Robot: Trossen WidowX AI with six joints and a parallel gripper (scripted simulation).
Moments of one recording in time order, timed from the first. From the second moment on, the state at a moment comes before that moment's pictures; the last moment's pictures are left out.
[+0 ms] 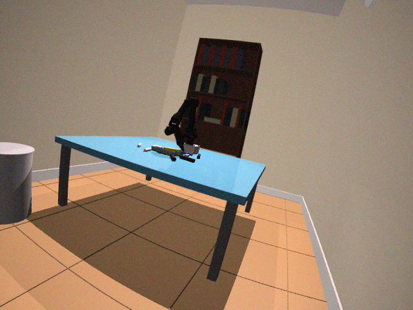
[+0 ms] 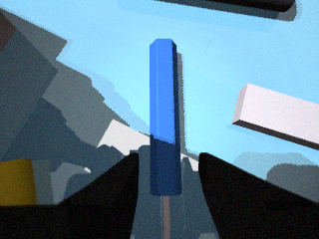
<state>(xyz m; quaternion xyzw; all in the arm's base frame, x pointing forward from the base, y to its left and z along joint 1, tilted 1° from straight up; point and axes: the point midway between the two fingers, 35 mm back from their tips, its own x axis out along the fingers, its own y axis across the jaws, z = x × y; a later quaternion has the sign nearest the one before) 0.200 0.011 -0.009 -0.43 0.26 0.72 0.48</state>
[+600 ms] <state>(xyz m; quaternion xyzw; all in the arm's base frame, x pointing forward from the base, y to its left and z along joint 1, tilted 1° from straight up) 0.200 0.011 -0.025 -0.43 0.26 0.72 0.48</state>
